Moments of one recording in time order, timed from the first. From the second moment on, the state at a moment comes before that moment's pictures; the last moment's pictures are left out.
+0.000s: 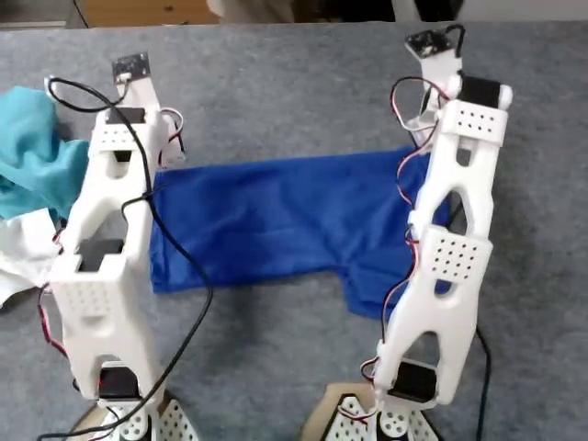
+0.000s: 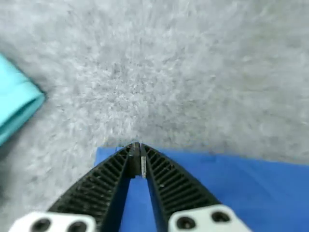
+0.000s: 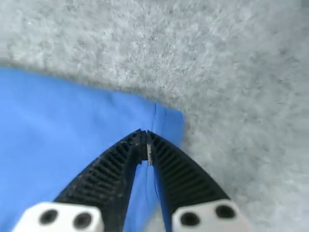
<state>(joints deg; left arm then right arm) -5.5 32.7 -15.2 58.9 3.4 11.0 57.5 -64.0 86.5 27.4</state>
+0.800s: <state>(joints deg) -9.3 55.6 -69.2 92.5 3.4 11.4 65.0 -84.4 95.6 26.9</state>
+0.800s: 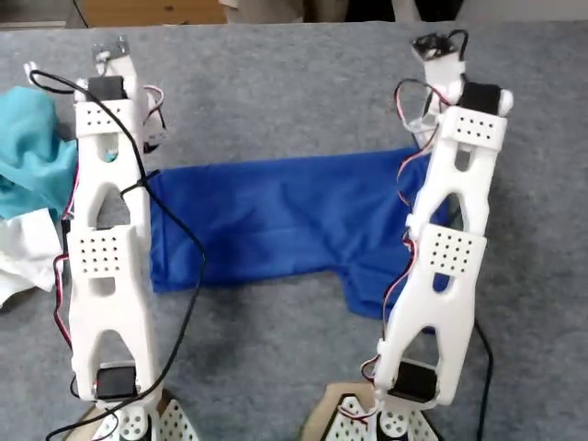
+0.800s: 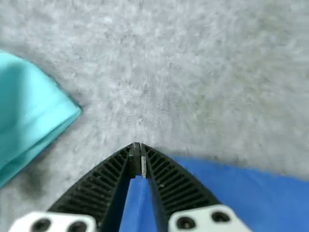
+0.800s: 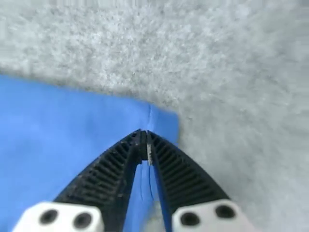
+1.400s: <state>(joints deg) -2.6 36.0 -59.7 100.2 0.0 17.1 35.1 -61.9 101.1 41.2</state>
